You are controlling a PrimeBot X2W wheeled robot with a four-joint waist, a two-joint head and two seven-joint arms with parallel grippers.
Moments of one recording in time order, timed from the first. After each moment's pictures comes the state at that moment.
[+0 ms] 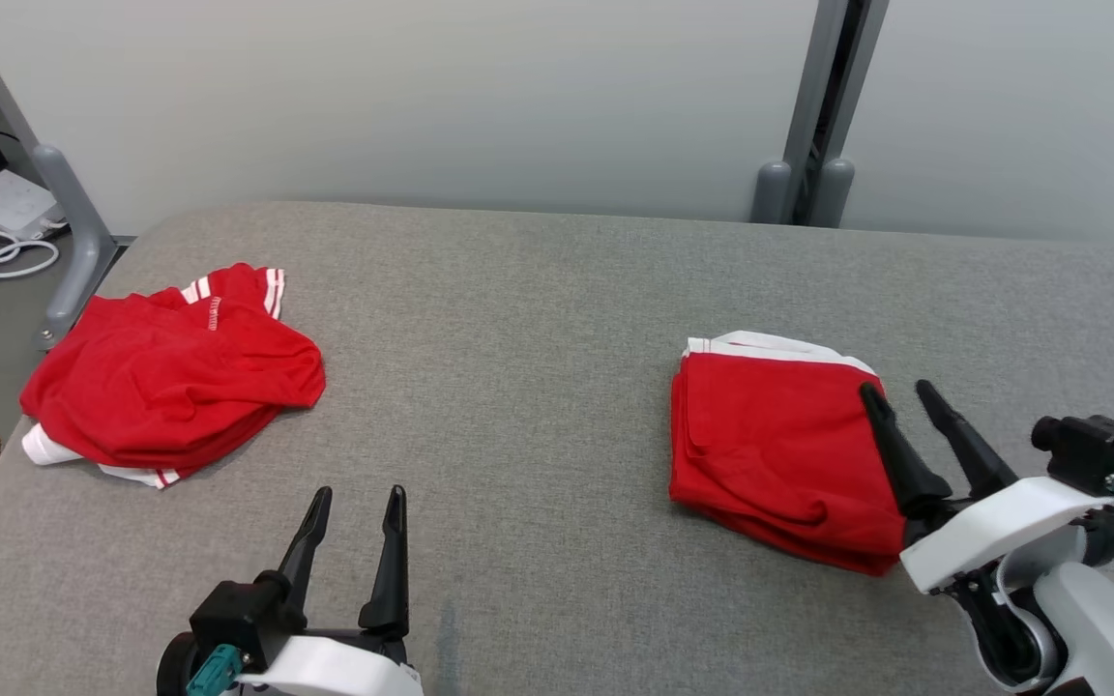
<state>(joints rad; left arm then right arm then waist) -0.01 0.05 -0.23 0.22 -0.34 0.05 -0.26 -0.36 -0.32 0.50 0.45 0.87 0.13 -0.24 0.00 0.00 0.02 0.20</state>
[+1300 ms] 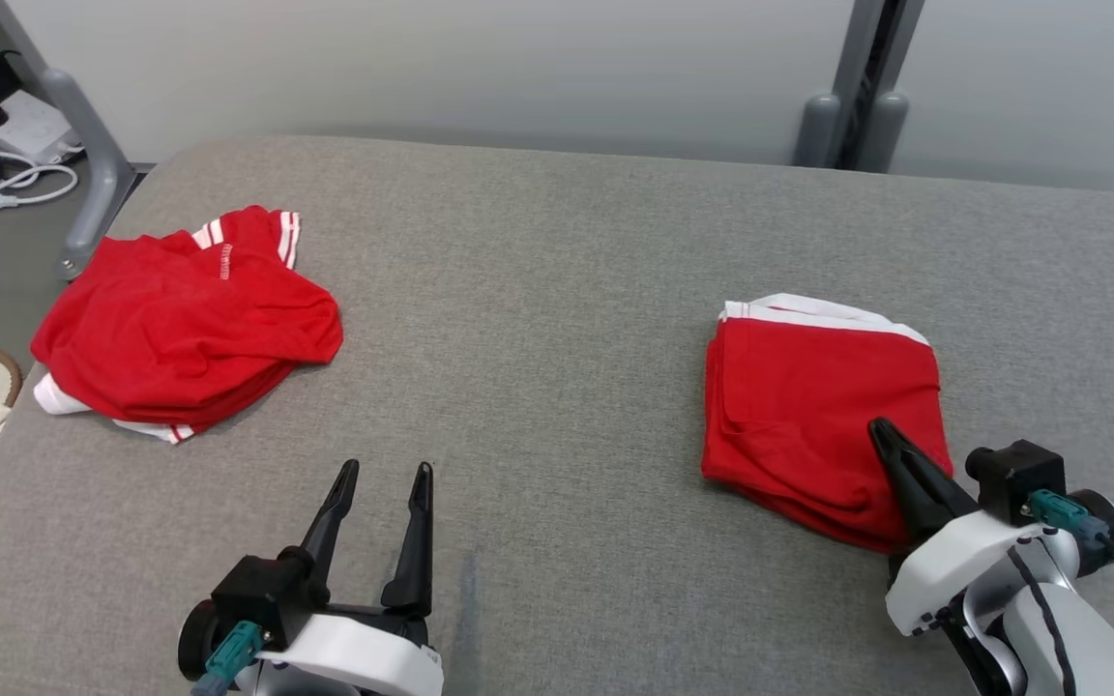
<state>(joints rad) -0.05 0.05 -0.26 0.21 -0.34 0.04 -0.26 -0.35 -0.24 0.36 0.58 0.34 0.13 -0.25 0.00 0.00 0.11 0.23</state>
